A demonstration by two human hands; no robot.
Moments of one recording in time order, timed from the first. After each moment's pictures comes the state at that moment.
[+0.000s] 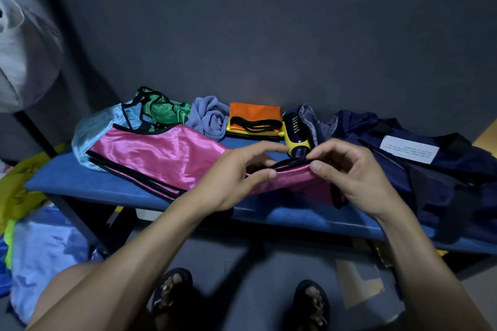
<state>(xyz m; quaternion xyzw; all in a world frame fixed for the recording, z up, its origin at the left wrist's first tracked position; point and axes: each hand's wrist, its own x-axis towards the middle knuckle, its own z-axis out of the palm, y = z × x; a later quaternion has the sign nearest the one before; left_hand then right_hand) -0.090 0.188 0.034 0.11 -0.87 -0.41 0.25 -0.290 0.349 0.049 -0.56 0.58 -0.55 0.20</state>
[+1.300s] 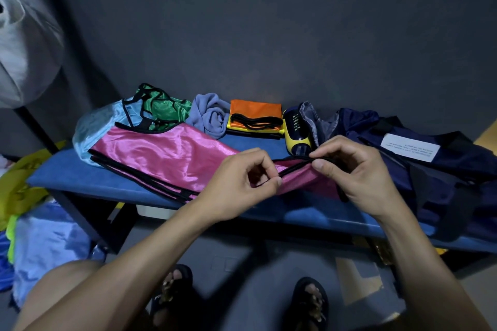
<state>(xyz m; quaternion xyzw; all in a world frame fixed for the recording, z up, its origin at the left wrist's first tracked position) -0.090 0.206 0.020 0.10 -0.84 -0.43 0.31 -0.295 0.351 0.042 -0.59 0.59 -0.54 0.11</state>
